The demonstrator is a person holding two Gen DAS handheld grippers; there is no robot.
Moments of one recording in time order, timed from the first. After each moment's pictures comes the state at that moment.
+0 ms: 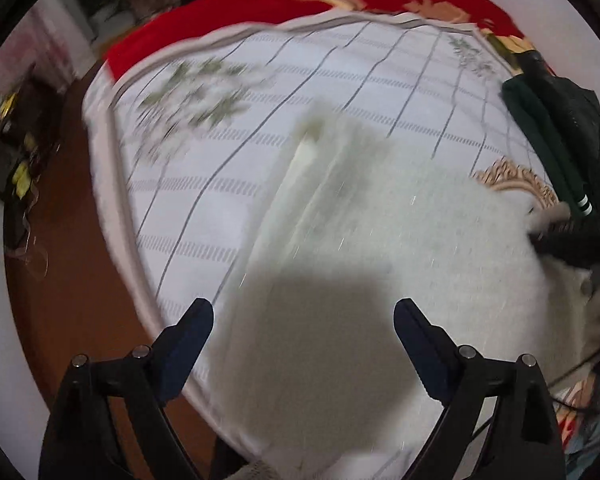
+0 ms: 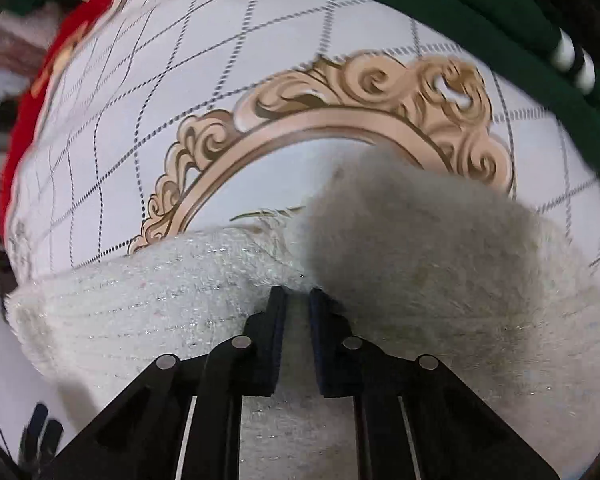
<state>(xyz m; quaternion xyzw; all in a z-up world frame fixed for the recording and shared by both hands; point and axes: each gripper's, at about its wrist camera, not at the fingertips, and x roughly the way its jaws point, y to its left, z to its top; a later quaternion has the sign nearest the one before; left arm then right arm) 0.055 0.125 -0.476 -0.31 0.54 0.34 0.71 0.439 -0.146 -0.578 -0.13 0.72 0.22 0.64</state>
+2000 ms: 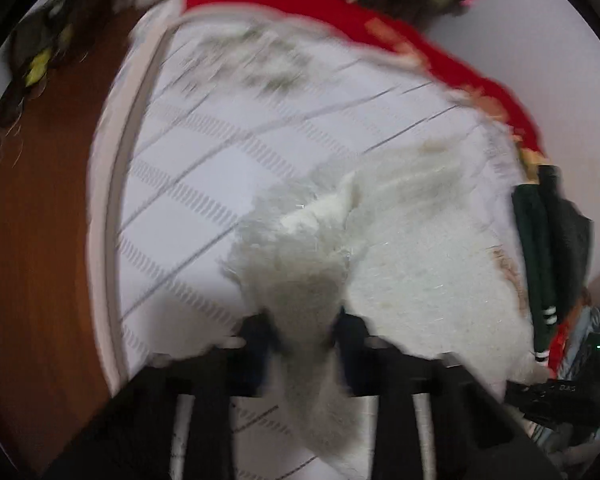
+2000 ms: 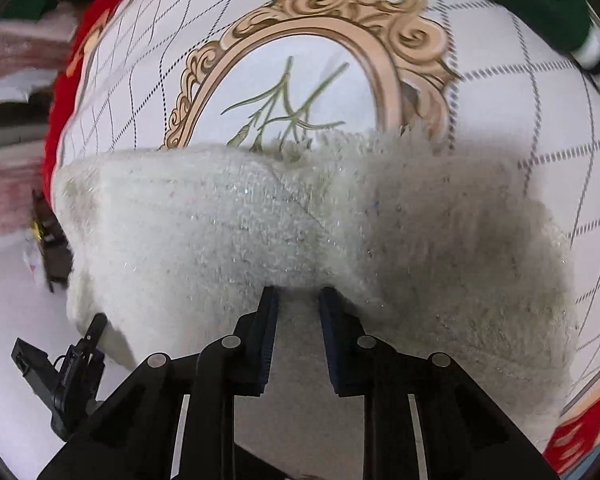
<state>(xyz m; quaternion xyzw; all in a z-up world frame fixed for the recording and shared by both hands) 0.025 0.124 -0.495 -0.45 0.37 0.37 0.72 0.381 -0.231 -0.573 -0.04 0.78 0.26 0.57</state>
